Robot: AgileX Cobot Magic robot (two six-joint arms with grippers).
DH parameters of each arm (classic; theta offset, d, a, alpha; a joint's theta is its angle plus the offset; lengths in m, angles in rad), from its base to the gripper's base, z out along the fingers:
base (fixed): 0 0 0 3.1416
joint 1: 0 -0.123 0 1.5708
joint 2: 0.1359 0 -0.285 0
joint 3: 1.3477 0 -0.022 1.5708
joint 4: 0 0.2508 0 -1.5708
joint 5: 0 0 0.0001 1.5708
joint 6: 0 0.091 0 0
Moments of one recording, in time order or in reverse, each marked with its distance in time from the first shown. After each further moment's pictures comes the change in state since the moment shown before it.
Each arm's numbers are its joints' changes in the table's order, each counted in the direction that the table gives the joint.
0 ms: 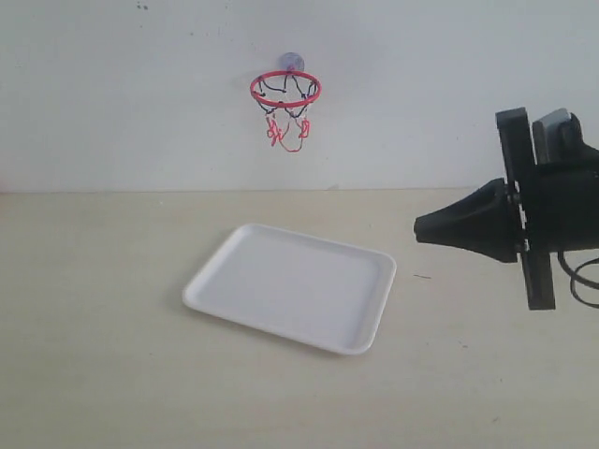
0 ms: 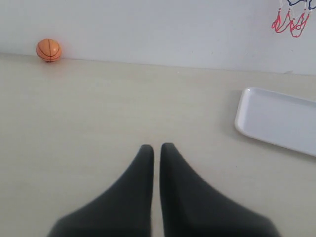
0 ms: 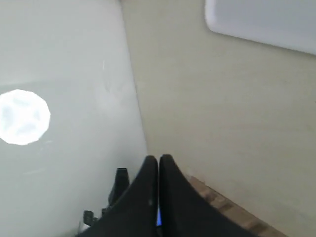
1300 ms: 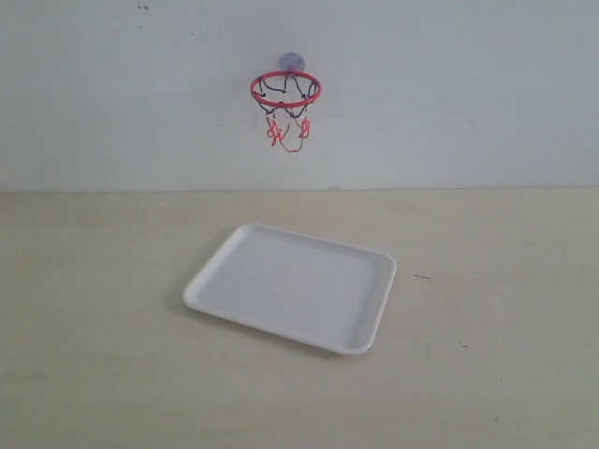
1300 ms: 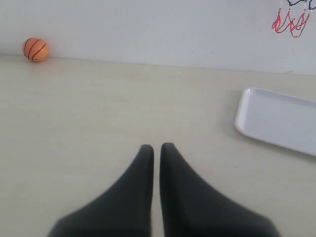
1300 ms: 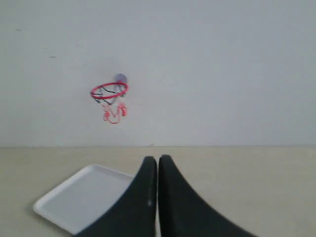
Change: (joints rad) left arm 0.000 0.000 0.000 0.000 0.000 0.000; right arm -0.144 -1.578 0.541 -0.976 -0.804 0.289
